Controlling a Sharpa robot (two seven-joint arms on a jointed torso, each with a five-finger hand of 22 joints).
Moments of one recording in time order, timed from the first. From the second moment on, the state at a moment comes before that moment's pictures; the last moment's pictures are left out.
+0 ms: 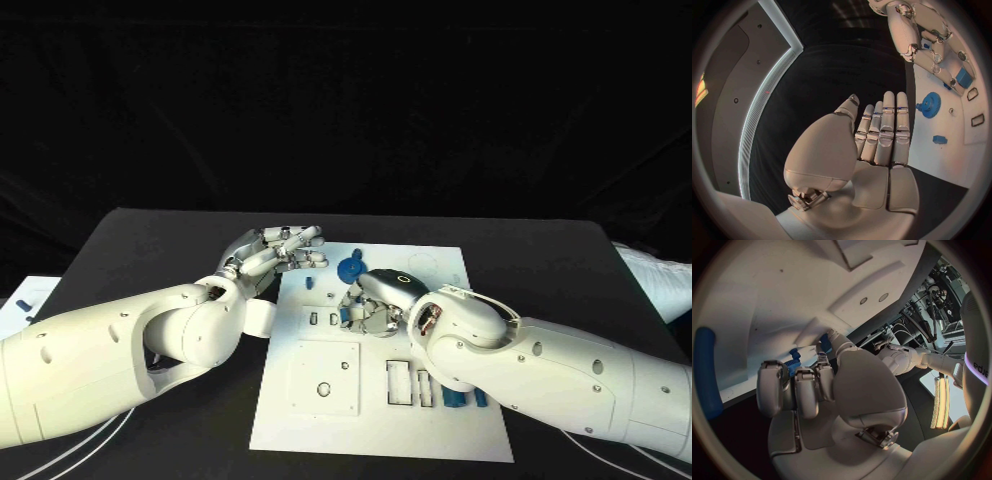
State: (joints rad) left arm 1.13 -0.93 0.00 1.66 0.06 -0.33 0.45; left_hand 1.43 0.00 0.09 0.14 0.13 0.97 0.21 0.12 0.07 1.07 0.16 0.08 0.07 1.18 0.10 0.17 0.24 0.17 0.95 0.21 0.39 0.17; right arm 1.06 -0.59 0.02 1.54 -1.60 -0.29 -0.24; right_hand 1.33 -0.07 0.17 0.09 0.21 1.08 0.13 0.07 0.08 1.46 0.04 1.37 1.31 1.46 -0.03 1.55 1.31 0.06 1.39 0.09 1.44 1.30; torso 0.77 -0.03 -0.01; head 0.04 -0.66
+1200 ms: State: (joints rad) left arm 1.13 -0.93 0.00 1.65 0.05 -0.33 0.41; left_hand 1.43 0.00 0.11 0.13 0.13 0.97 0.21 0.11 0.07 1.13 0.13 0.09 0.08 1.32 0.06 0.24 0.31 0.17 1.05 0.17 0.45 0.20; right arm 1.06 -0.69 0.03 1.61 -1.47 -0.53 -0.03; right_hand 1.29 -0.10 0.03 0.17 0.26 0.97 0.16 0.06 0.08 1.42 0.07 1.28 1.31 1.46 -0.01 1.53 1.31 0.06 1.36 0.11 1.41 1.25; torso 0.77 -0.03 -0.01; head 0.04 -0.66
